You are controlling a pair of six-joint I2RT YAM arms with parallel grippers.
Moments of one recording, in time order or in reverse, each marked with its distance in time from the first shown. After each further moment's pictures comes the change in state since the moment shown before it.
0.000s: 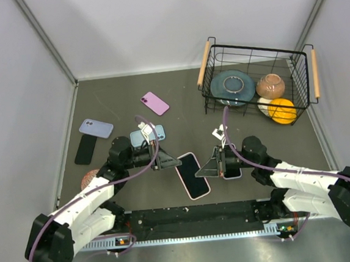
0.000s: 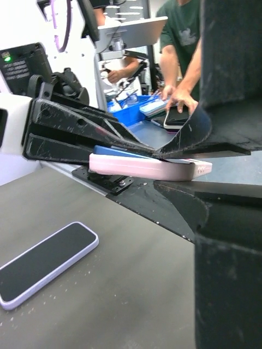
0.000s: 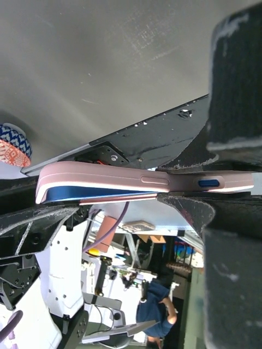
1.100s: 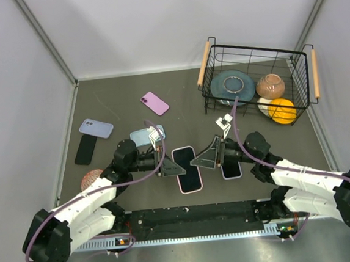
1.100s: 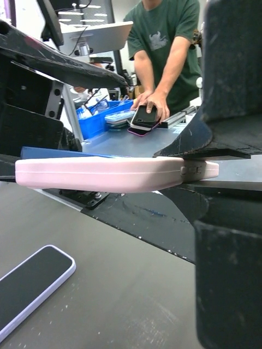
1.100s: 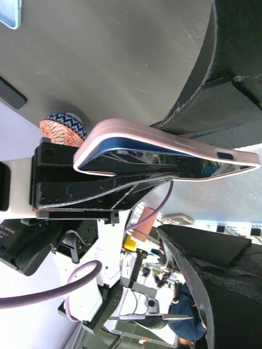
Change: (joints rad) left arm -0.085 0.017 -0.018 0.029 0.029 0.010; right arm 0.007 -0.026 0.056 0.081 0.138 0.069
